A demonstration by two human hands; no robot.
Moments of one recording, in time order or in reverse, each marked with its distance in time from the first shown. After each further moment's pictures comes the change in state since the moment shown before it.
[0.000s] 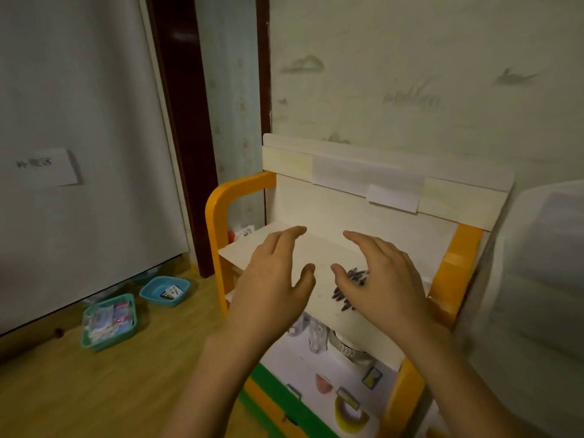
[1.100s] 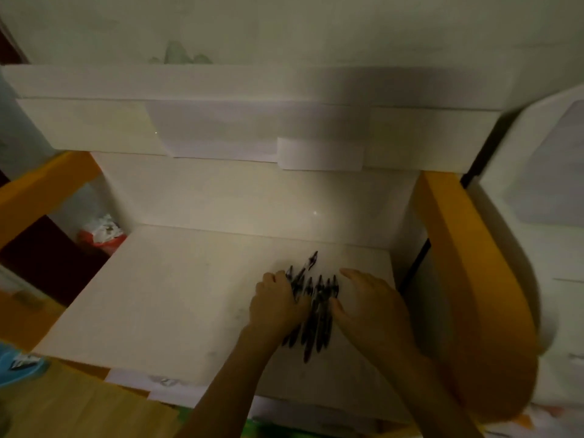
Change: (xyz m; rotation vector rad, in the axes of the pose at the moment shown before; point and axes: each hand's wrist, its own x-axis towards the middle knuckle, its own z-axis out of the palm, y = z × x) left_hand 0.141 -0.139 0.361 0.057 -0.871 -0.113; right_hand 0.052 0.186 0.171 -0.217 -0.155 0.741
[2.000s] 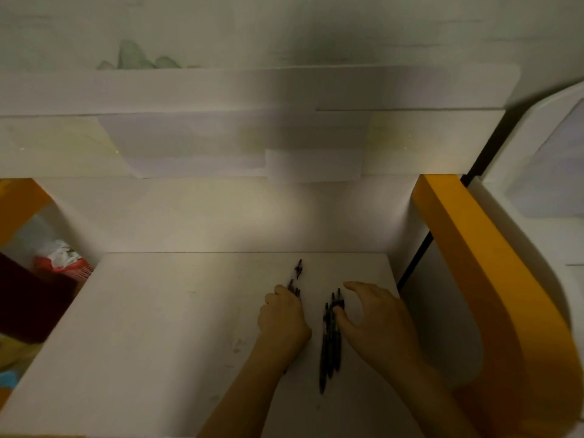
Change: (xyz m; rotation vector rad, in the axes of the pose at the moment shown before) left_hand 0.047 0.005 0.012 0.183 -0.236 -0.100; right_hand 0.020 -0.005 0.018 0.033 0.001 0.159
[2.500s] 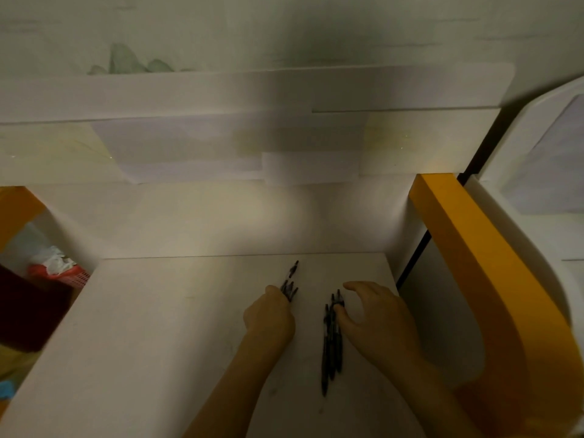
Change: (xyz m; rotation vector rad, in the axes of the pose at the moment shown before) left_hand 0.010 -0.020 -0.013 0.040 0.076 0.054; right_hand 0.003 -0.006 -0.004 0.017 0.032 0.016
